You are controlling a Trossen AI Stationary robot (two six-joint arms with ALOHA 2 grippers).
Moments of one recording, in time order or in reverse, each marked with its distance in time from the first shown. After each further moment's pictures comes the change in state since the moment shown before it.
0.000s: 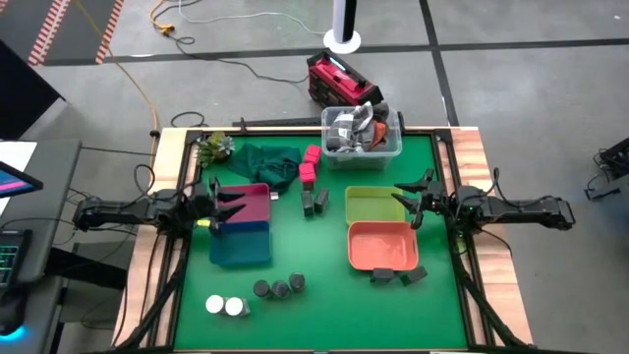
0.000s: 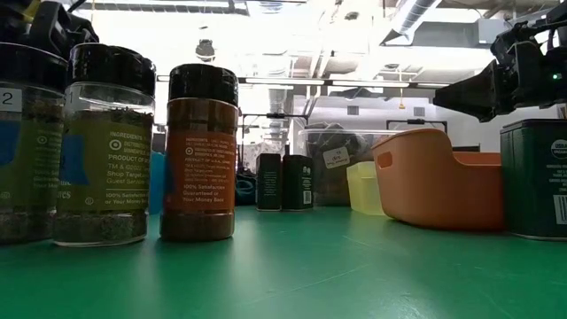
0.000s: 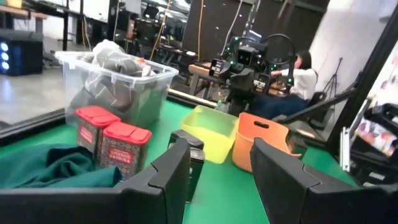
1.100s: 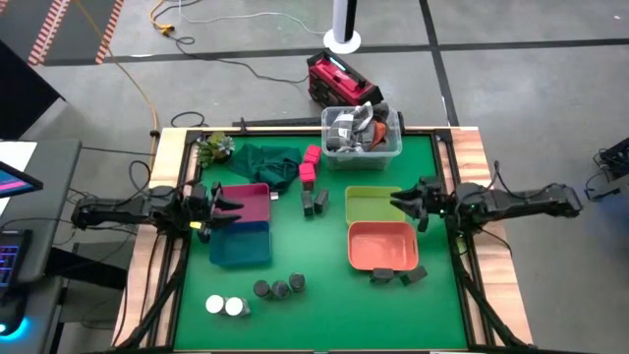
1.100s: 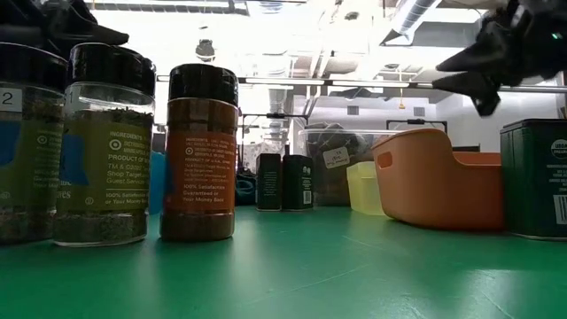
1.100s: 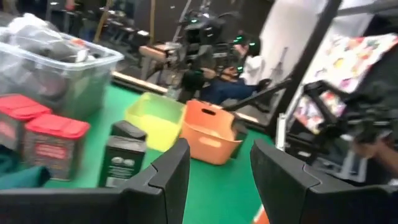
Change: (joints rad) left arm -0.024 0.043 0.105 -0.066 0.191 -0.064; right arm 0.107 0.247 0.225 -0.128 -0.053 0.414
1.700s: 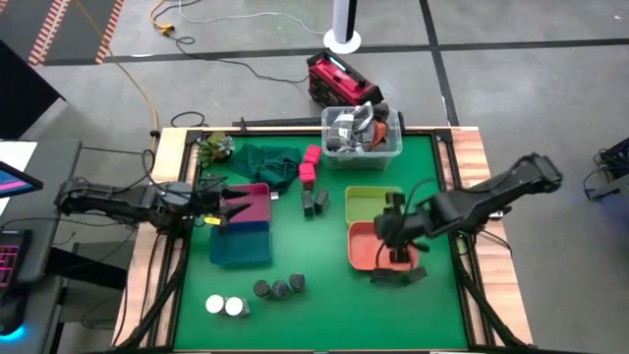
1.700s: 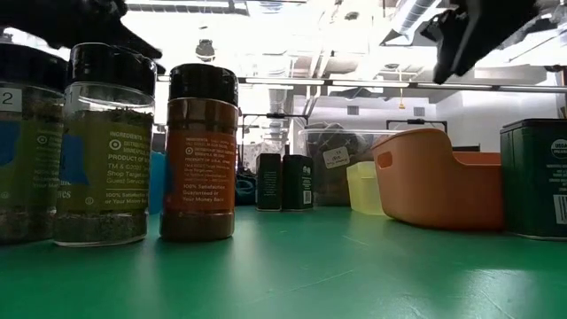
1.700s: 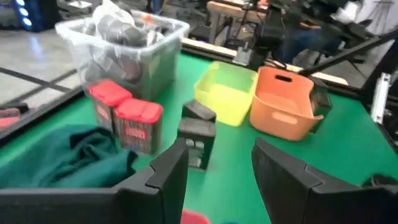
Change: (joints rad) left arm -0.039 0.426 0.277 -0.138 -0.282 0.077; right arm 0.294 0.995 0.907 -0.948 0.003 -0.160
